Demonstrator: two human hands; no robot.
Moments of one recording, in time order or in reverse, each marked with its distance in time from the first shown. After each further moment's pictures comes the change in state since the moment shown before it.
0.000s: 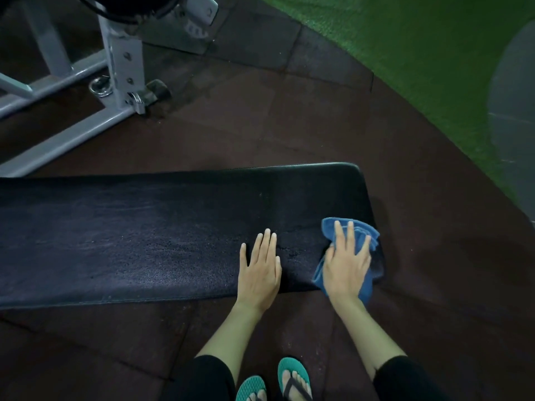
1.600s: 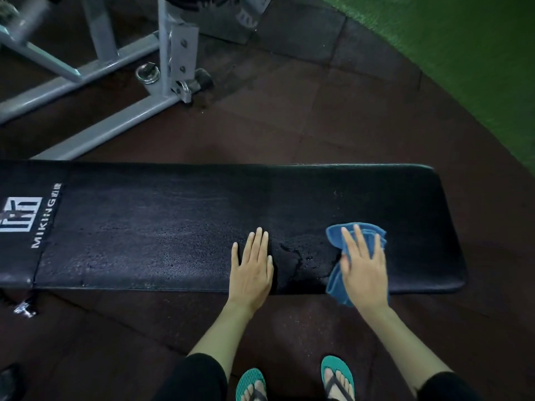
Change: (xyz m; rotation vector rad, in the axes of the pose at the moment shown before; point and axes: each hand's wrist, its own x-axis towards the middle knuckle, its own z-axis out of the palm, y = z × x) left_hand -0.035 -0.167 -0.033 0.016 0.037 -0.089; right_hand -0.051 -0.092 0.033 -0.113 -0.043 -0.299
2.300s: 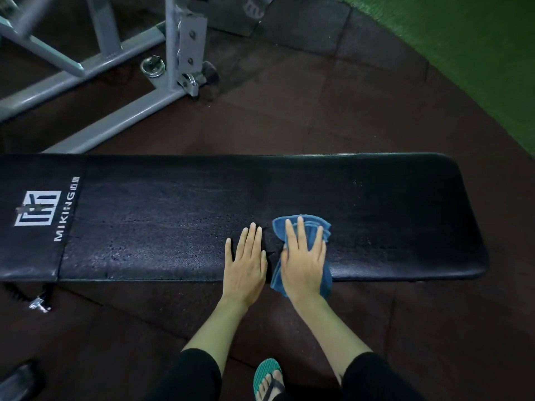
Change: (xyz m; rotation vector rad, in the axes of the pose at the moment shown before) left_hand -0.018 -0.060 -0.014 0.020 0.000 0.005; right_hand -0.030 -0.168 0.025 0.100 -0.043 -0.005
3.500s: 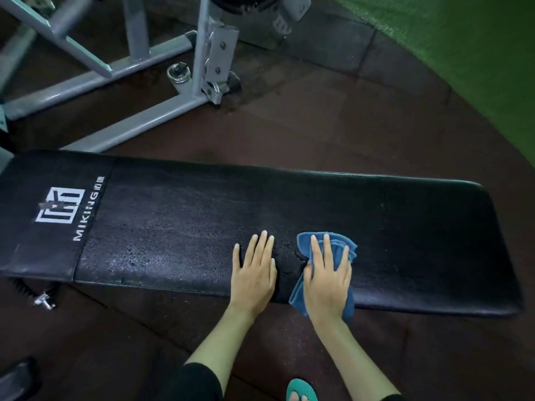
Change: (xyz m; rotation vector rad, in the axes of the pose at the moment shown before) left_hand 0.012 -0.026 -0.003 -0.008 0.026 -0.020; right_hand 0.004 0.000 0.013 -0.034 0.133 0.018
